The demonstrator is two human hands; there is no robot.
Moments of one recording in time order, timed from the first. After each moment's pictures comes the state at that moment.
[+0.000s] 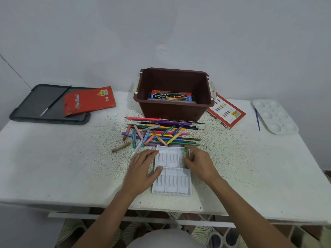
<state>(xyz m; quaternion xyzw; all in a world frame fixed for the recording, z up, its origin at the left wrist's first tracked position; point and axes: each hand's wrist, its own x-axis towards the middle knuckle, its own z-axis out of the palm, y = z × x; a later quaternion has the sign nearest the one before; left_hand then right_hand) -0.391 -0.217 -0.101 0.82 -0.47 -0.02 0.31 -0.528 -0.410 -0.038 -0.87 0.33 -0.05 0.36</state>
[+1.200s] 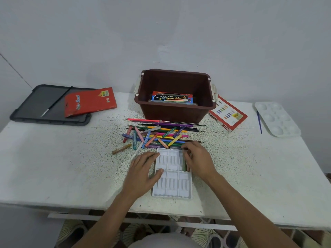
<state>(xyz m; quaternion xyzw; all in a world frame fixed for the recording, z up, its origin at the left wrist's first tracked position) -0.390 -0.218 -0.102 0.82 -0.47 -0.02 0.31 -0.512 -0.423 -0.047 -0.93 0.24 -0.13 0.26</state>
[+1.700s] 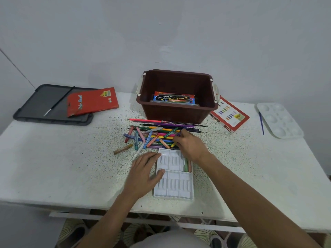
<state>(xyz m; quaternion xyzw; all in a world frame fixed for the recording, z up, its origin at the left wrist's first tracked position) -0.390 -0.219 -0.103 0.83 -0.47 -0.02 0.31 -0.459 -0.440 -0.036 -0.99 0.12 -0.04 0.06</state>
